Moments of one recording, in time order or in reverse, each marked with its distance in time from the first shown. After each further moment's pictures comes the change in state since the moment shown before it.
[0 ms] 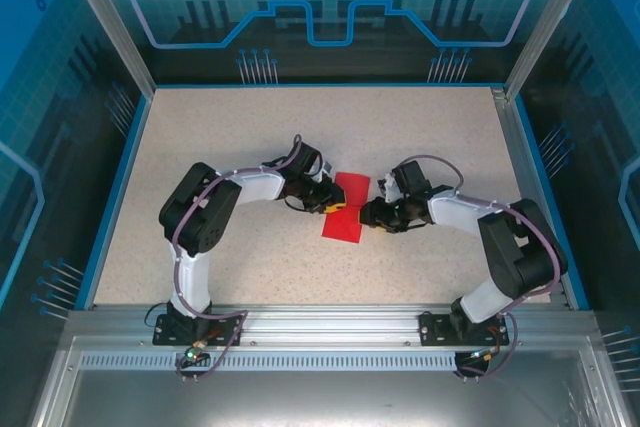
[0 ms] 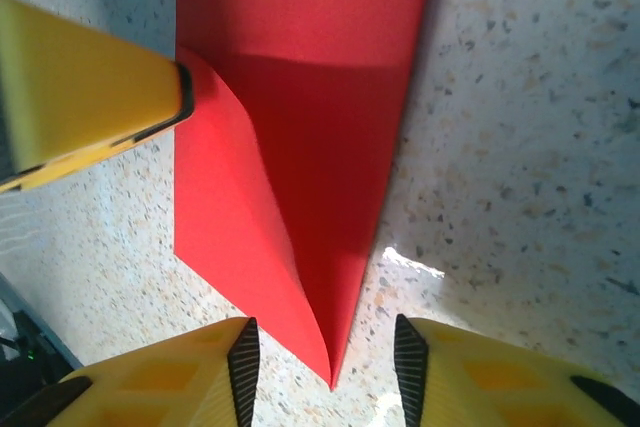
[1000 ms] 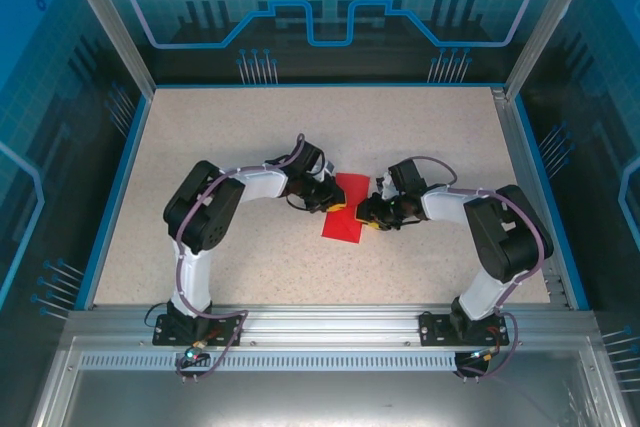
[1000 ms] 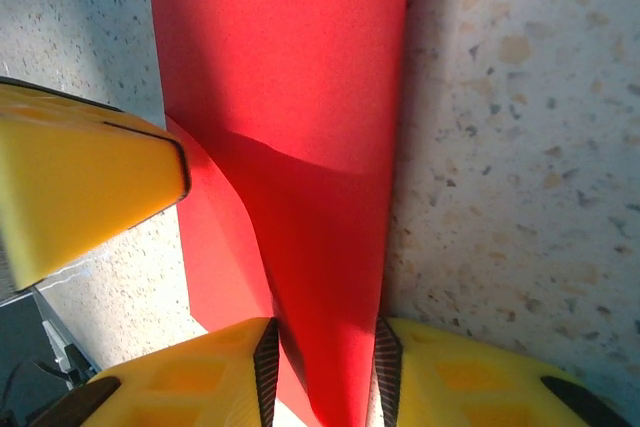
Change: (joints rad) left arm -0.003 0.046 0.042 -0.034 0.009 0.023; right arm -0.007 0.109 0.020 0.121 -0.045 0.115
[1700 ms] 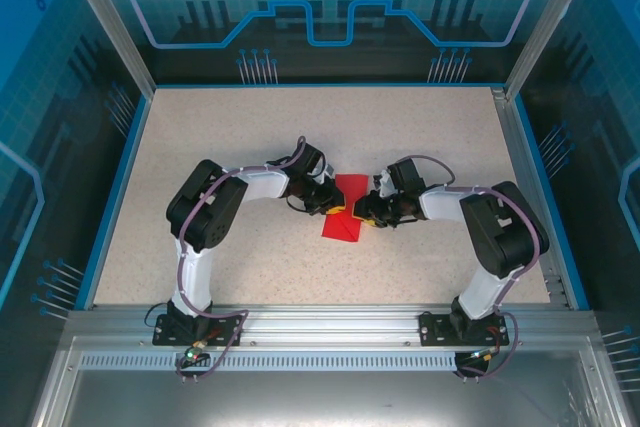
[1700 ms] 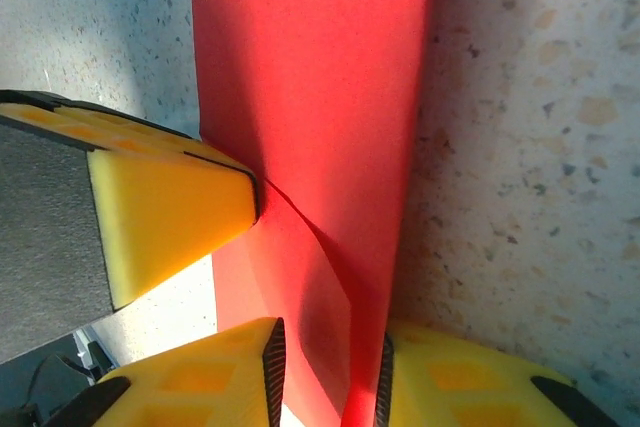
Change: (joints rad) left arm -0.001 0.017 0.002 -0.007 -0.001 -0.004; right arm 0.000 0.034 0.002 0.085 -0.043 0.014
